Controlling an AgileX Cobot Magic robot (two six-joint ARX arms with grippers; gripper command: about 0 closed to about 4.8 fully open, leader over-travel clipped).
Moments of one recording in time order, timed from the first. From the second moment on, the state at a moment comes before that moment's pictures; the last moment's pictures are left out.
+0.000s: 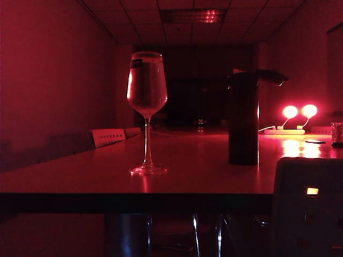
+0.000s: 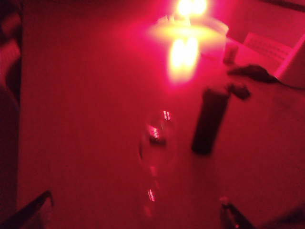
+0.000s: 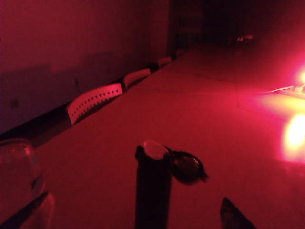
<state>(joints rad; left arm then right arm) -0.52 0.61 1.05 -0.58 -0.04 -0.01 0.35 0.57 0.66 0.01 0.08 0.00</state>
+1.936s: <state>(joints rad) -0.52 0.01 0.07 -0.29 0.12 -0.26 0.35 0.01 0.07 -0.24 -0.10 0.26</state>
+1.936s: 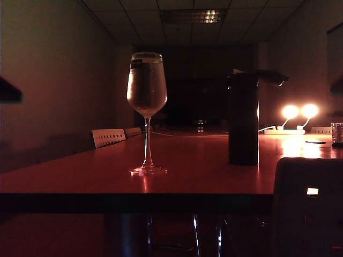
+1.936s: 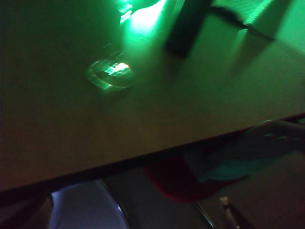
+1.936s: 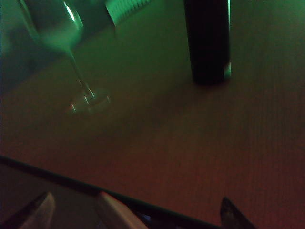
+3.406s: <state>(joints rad) -0.33 0.01 0.01 -0.17 0.04 -0.26 0.26 0.00 0.01 -0.15 0.04 0.18</state>
